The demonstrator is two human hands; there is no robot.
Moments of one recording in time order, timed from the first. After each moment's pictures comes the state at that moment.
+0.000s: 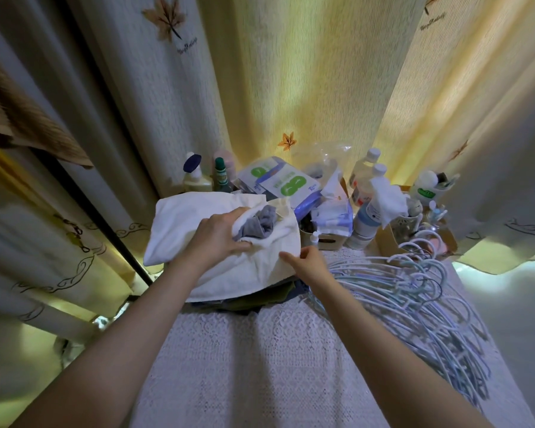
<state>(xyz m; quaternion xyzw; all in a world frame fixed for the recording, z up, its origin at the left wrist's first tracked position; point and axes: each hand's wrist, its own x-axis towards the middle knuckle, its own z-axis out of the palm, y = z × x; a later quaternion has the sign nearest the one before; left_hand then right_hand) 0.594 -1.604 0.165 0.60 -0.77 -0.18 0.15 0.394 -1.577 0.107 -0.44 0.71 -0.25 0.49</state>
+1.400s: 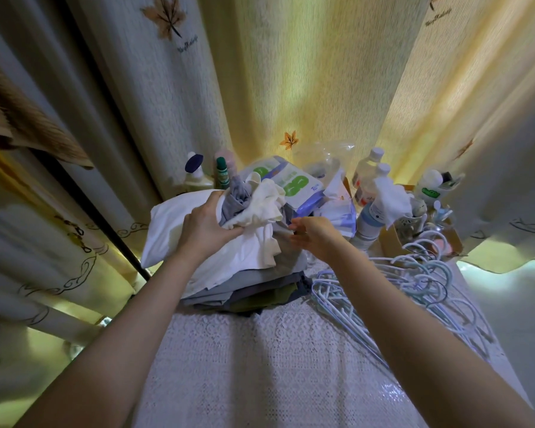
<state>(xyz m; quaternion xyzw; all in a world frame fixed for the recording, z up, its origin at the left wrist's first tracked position) 0.611 -1.617 0.155 0.65 -0.69 -0.15 0.29 0.393 -1.626 0.158 -0.25 0.64 -0.36 0.63</state>
